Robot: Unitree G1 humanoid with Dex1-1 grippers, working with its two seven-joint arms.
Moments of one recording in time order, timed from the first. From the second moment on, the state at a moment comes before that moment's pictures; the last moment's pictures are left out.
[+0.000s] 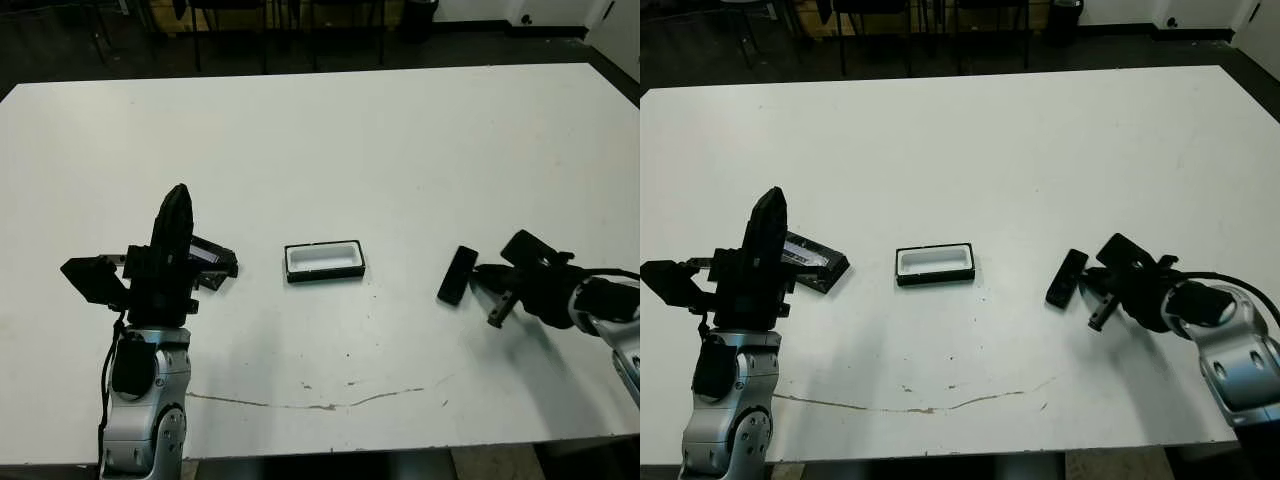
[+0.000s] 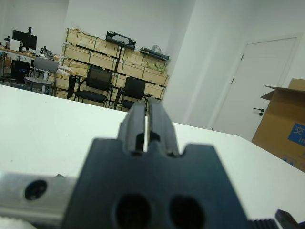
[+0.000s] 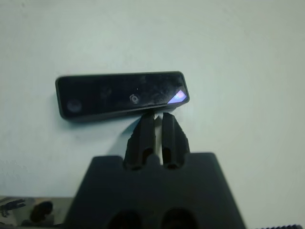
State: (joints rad) left arm 0.13 0.02 0.04 -0.37 -0.30 -0.10 -0.13; right arm -0.16 -0.80 0.16 -0.11 0.01 0.51 0.73
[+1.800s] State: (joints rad) left arm 0.12 0.01 0.02 -0.31 -0.28 -0.13 -0.13; right arm -0.21 -0.65 0.15 0.00 -0.04 0.41 0.59
